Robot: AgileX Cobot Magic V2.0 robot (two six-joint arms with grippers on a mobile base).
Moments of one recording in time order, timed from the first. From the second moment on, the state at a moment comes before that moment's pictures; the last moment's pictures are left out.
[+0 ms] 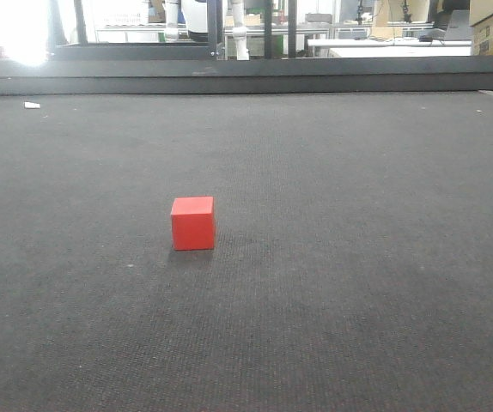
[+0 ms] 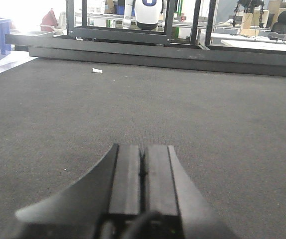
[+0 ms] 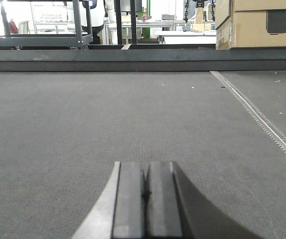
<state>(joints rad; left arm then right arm) -0.06 -0.01 0.03 0.00 0.01 -0.04 -0.04 -0.01 0.03 0.13 0.04 -0.05</state>
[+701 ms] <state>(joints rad) -0.06 -0.01 0.03 0.00 0.01 -0.04 -0.04 -0.01 0.03 0.13 0.03 -0.05</state>
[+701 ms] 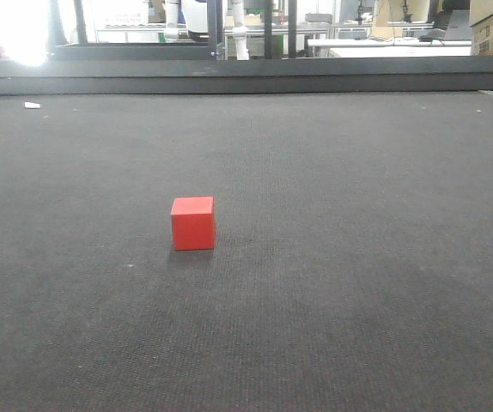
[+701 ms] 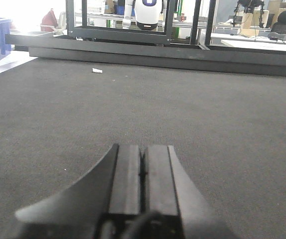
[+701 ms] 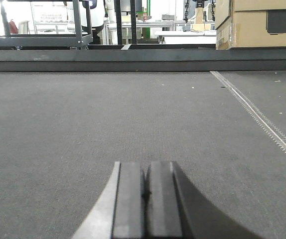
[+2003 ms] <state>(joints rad) -0.06 -0.01 0.03 0.00 0.01 -0.04 0.57 1.28 -1.10 0.12 0.47 0.12</state>
